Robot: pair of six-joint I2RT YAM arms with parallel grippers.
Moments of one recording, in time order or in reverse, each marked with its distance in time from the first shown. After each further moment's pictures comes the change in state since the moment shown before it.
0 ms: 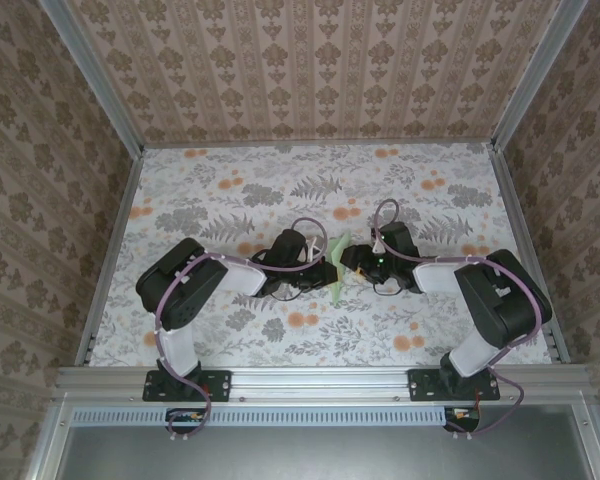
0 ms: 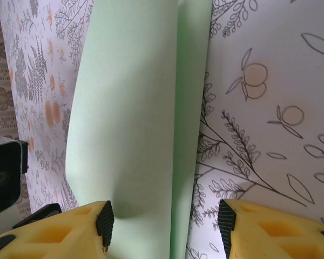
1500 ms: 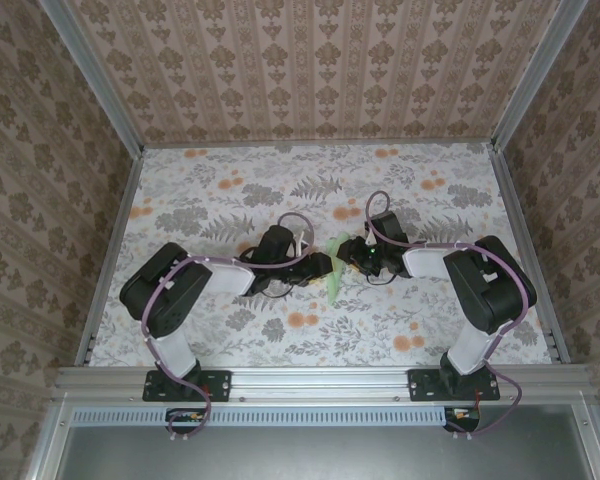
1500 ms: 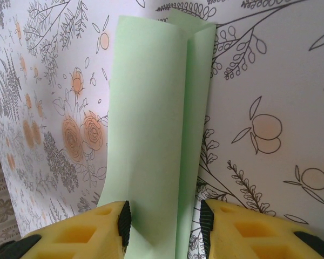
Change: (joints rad) left arm 0.064 -0.091 -0.050 -0.024 -0.011 -0.009; right arm 0.014 0.107 0.158 -0.153 0.040 0.003
